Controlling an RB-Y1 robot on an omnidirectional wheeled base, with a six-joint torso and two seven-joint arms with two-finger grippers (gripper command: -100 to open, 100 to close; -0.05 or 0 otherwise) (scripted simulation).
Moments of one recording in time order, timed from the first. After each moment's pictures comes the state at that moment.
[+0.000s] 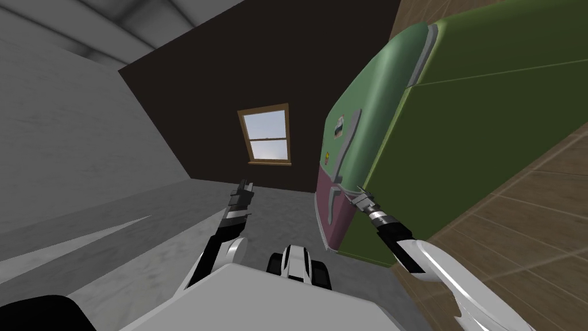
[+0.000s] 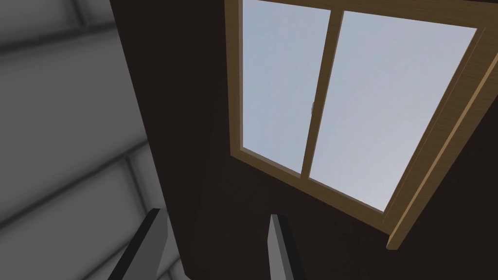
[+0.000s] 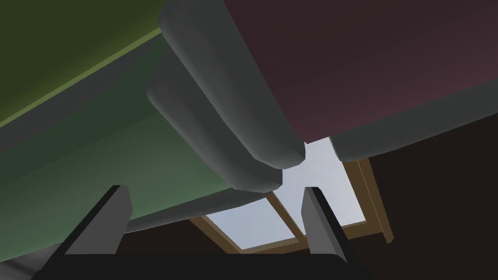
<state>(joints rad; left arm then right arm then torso) 0.54 -0.05 0.05 -2.31 0.08 -0.37 0.05 0.25 -0.56 -0.22 -1.87 1.01 -0.23 1.01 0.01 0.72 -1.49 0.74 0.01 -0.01</state>
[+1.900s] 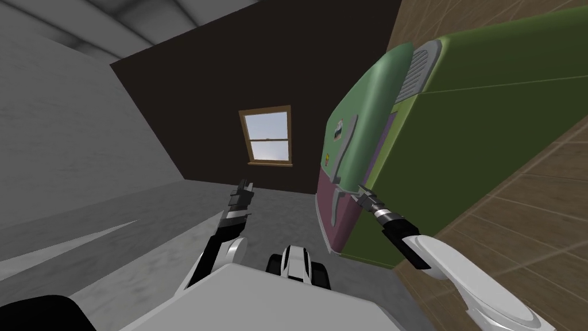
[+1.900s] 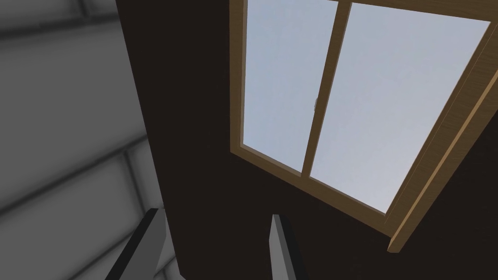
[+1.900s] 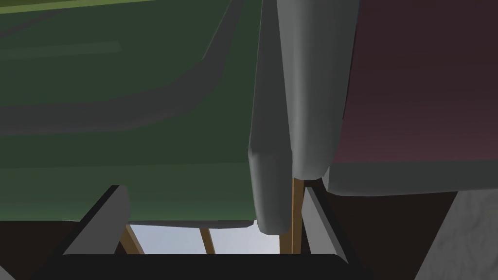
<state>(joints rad) 0.54 -0.05 0.05 -2.31 0.08 -0.37 0.05 0.22 -0.65 -0.24 -1.80 1.16 -0.22 1.16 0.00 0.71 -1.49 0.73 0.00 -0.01</state>
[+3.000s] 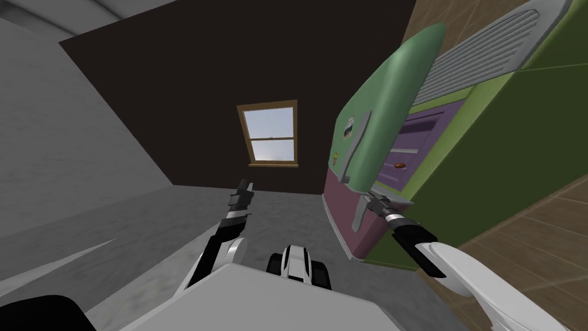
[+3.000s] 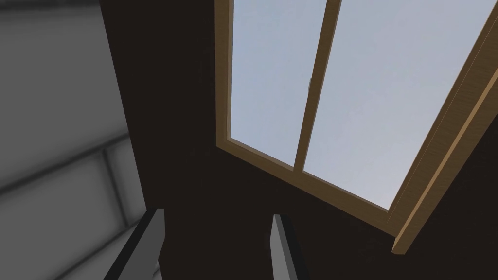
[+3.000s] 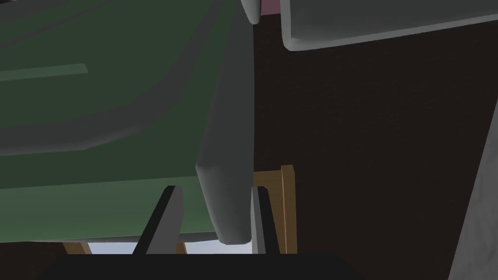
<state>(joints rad) 0.54 -0.05 0.05 -2.31 0.08 -0.37 0.05 0.25 -0.67 -0.29 -1.73 1.15 -0.16 1.15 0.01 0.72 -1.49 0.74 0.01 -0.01</state>
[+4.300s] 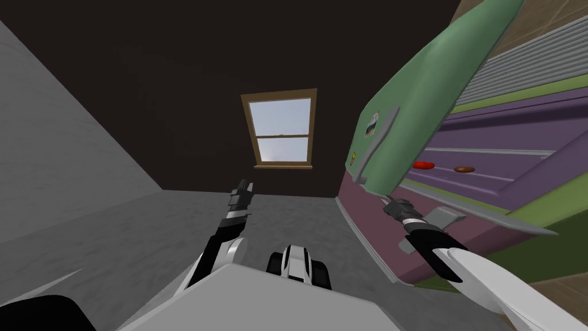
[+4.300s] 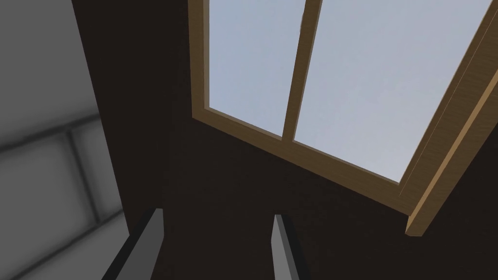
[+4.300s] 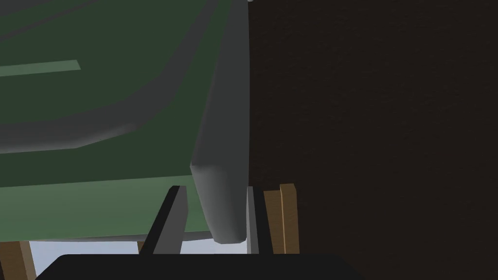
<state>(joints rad) 0.54 -0.05 0.05 -2.31 0.08 -0.37 0.05 0.26 -0.71 -0.35 -1.63 1.15 -0.04 1.13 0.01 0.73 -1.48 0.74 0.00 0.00</state>
